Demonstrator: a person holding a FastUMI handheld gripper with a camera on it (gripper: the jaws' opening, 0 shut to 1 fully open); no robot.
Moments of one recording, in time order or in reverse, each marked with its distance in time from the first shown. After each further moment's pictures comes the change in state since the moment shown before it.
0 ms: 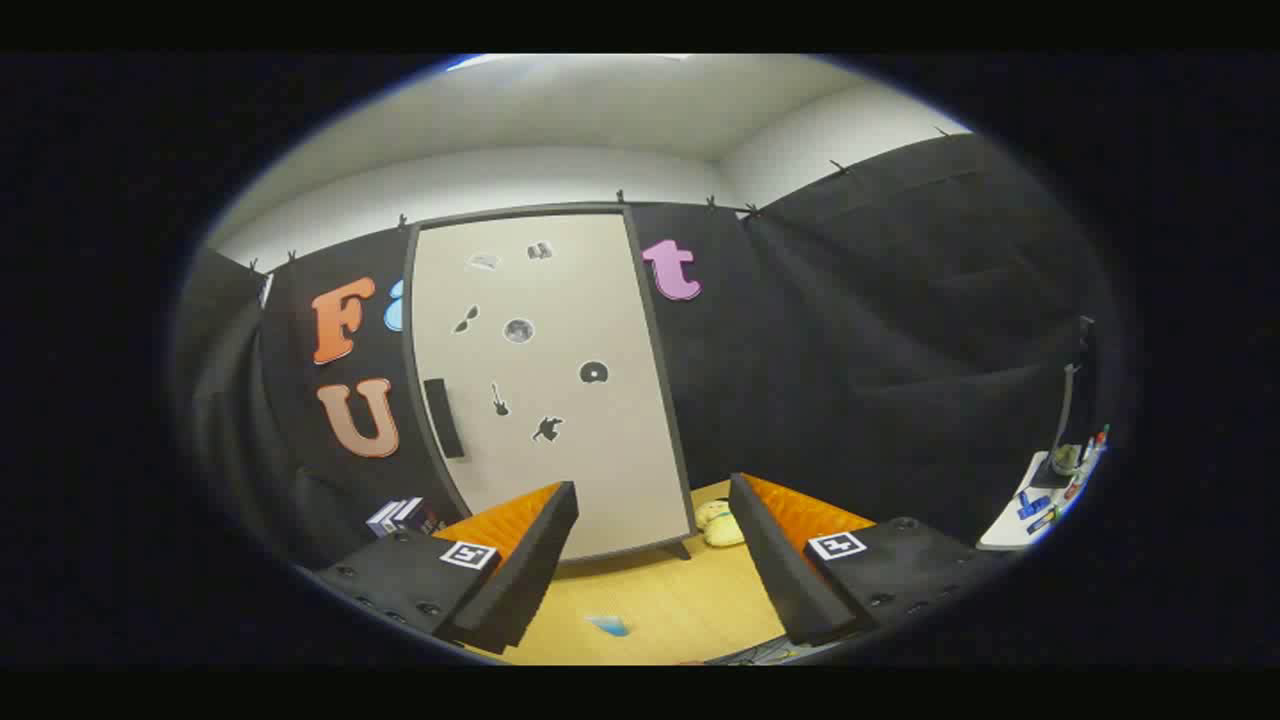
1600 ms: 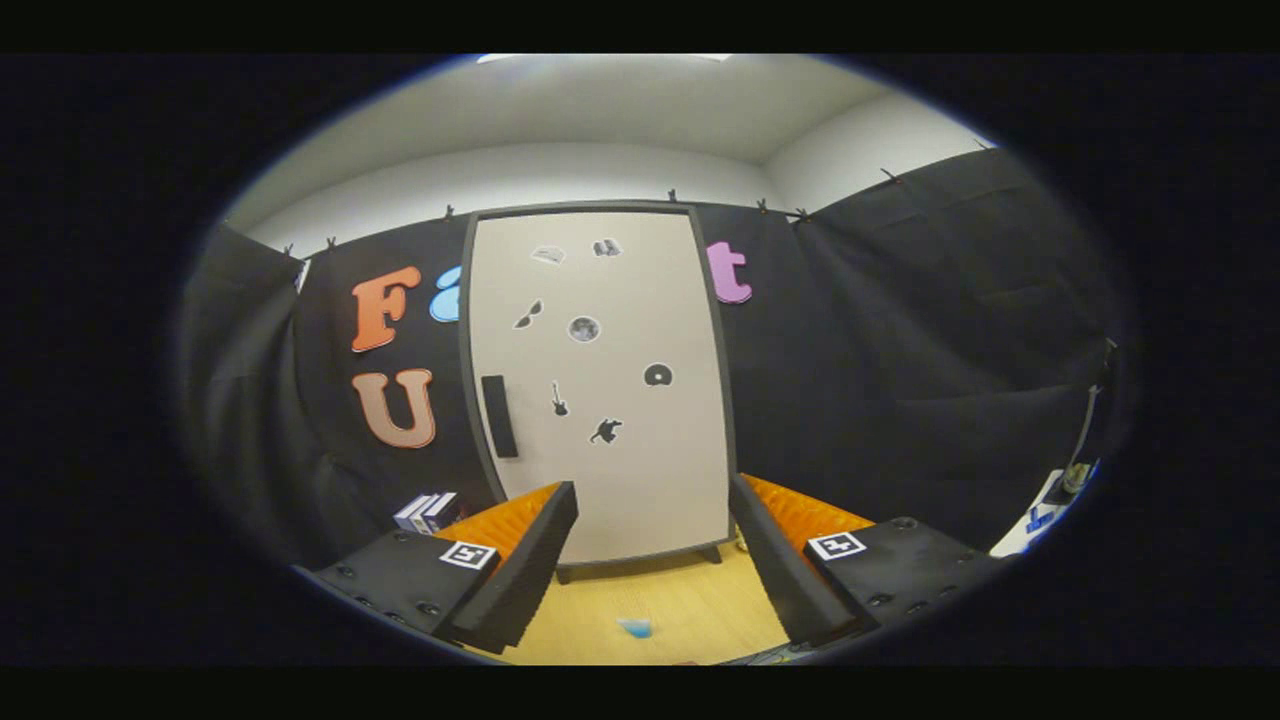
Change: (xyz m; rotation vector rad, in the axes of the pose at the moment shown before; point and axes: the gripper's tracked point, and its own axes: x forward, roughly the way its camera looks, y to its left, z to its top) arm 0.019 0.072 -0.001 -0.045 0.024 0.141
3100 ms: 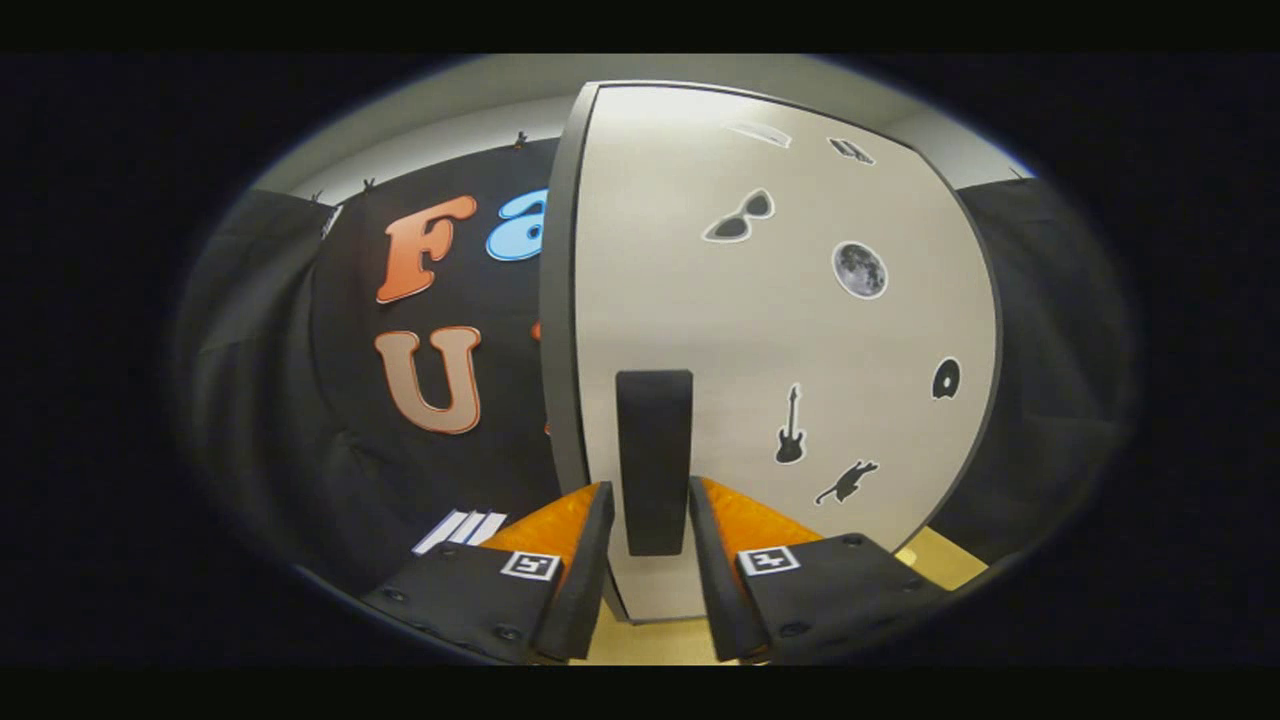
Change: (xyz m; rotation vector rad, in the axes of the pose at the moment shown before) arm 0.255 0.174 -0.025 -0.098 0.151 0.145
